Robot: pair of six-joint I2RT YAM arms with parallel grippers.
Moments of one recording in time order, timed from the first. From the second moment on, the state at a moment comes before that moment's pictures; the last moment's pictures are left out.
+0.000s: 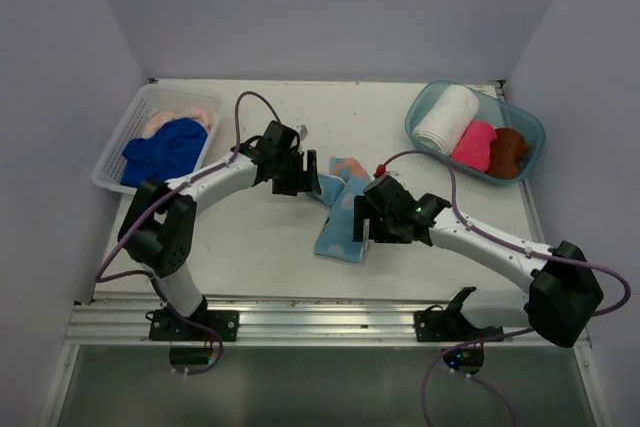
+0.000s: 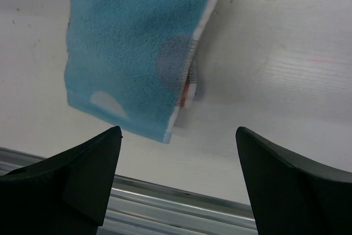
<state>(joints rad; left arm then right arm) -0.53 1.71 1.19 -0.44 0.22 -0.52 0.76 1.26 0.84 -0.65 0.17 0.75</state>
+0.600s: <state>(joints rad) -0.51 1.90 1.35 -0.40 0.22 -0.51 0.80 1.43 0.82 -0.49 0.12 0.83</state>
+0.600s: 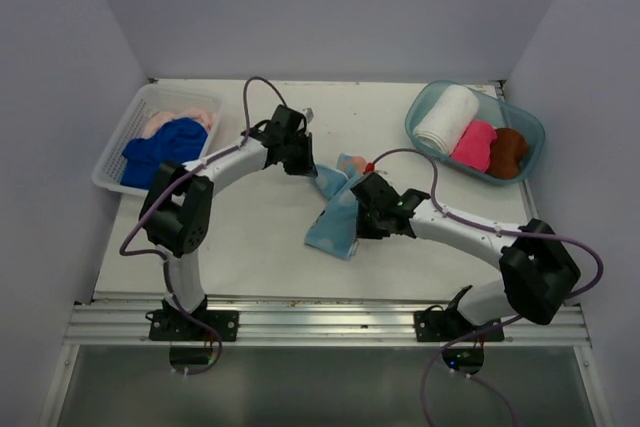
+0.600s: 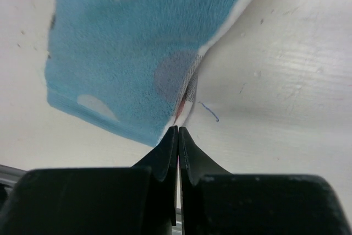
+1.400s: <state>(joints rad) -0.38 1.77 1.44 -0.43 0.30 -0.49 0.79 1.35 0.92 -0.56 0.06 0.73</state>
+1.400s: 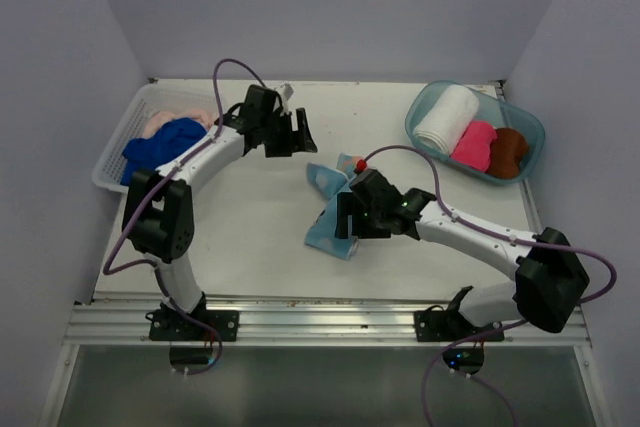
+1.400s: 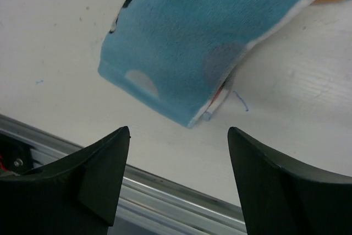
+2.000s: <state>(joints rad) -0.49 2.10 1.50 -0.46 0.33 -0.49 0.91 1.60 0.91 -0.47 0.15 0.81</state>
